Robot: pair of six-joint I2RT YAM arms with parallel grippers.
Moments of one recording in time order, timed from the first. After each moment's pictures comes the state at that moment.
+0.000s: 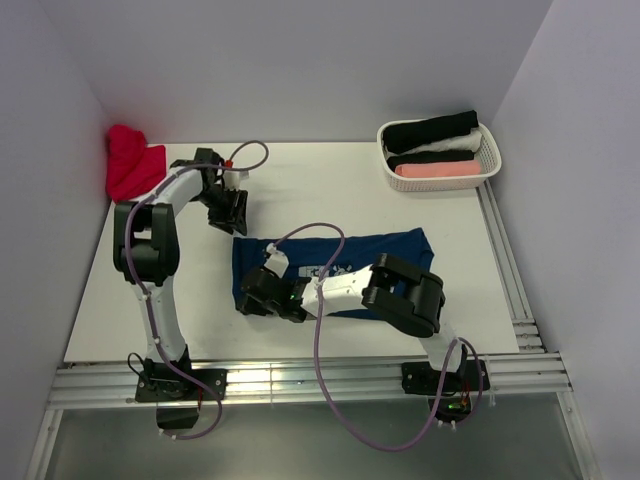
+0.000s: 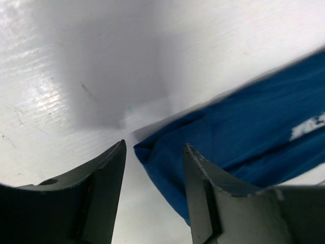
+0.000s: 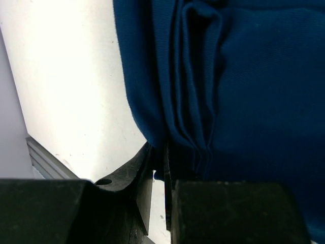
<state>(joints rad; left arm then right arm) -0.11 2.09 1.62 -0.88 0.36 0.11 1.20 2.03 1.19 0.11 0.24 1.26</state>
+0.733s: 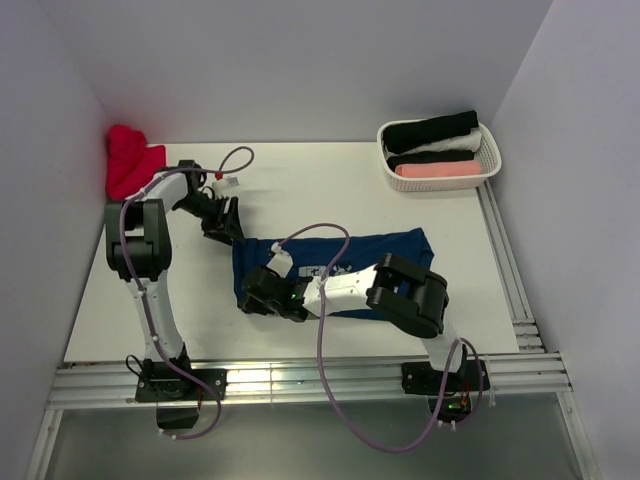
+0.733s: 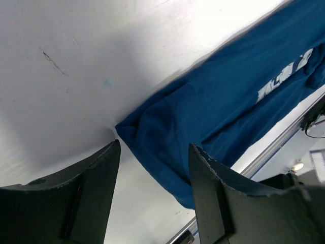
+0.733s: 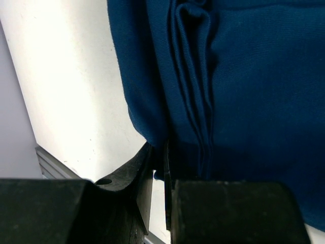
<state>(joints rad) 0.00 2.12 1.59 -0.97 0.66 0.22 1.20 2.00 1.18 0.07 0.28 1.32</state>
